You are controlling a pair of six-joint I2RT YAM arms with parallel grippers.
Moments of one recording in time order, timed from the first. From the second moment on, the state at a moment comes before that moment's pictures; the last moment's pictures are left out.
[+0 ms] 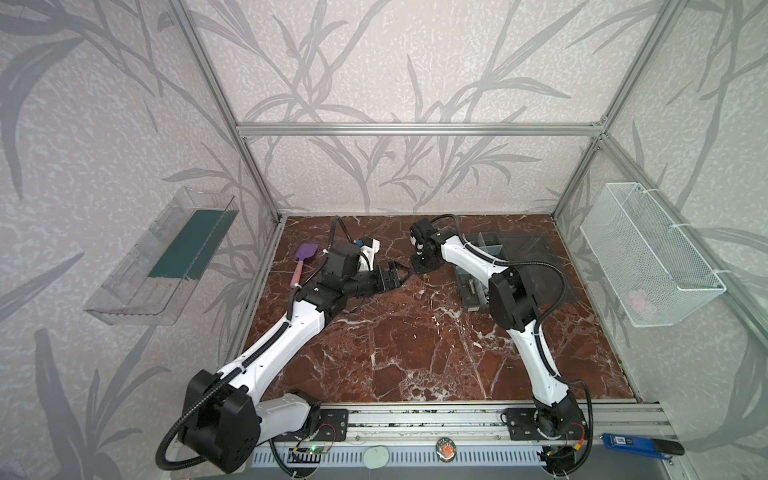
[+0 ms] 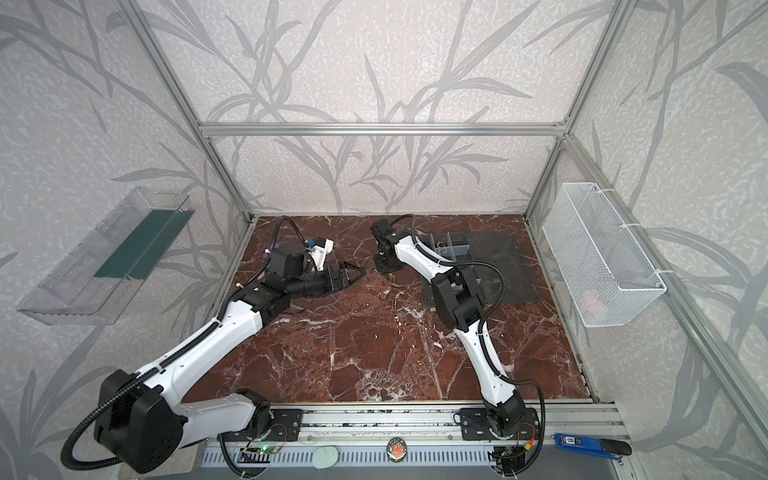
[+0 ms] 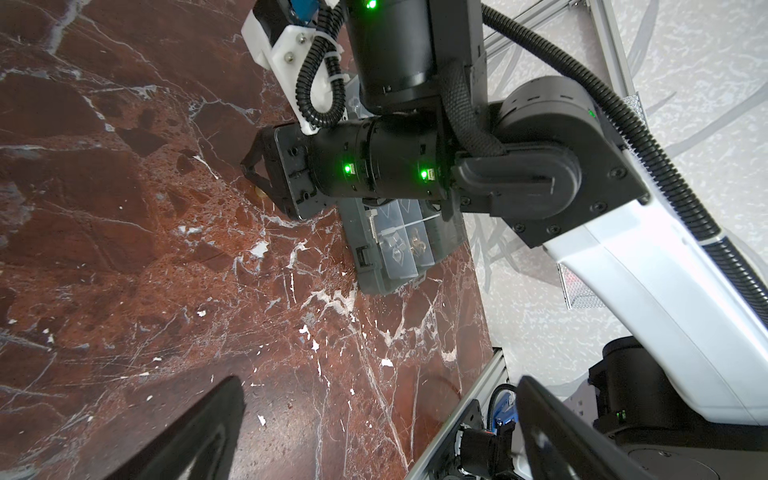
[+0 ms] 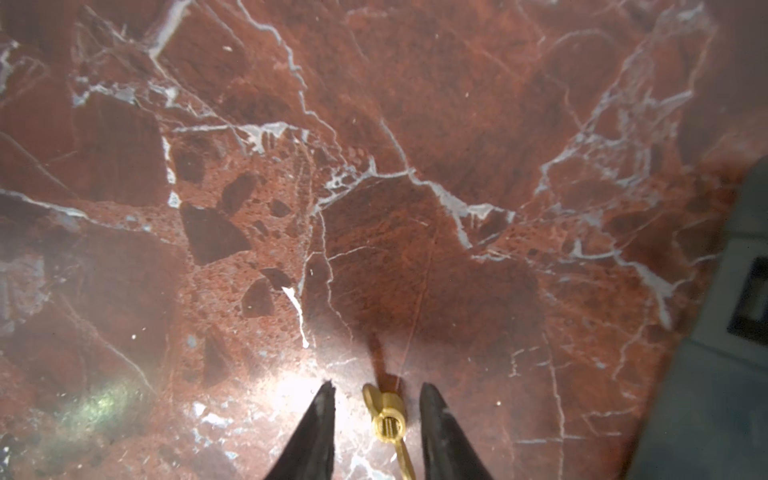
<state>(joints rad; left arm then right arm) -0.42 1.23 0.93 -0.25 0.50 -0.73 0.58 2.41 2.10 -0.87 0.03 0.20</state>
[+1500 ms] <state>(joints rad) -0.60 1.46 1.13 -0.23 0.50 -0.69 0.18 1.75 1.48 -0.82 0.08 0.24</state>
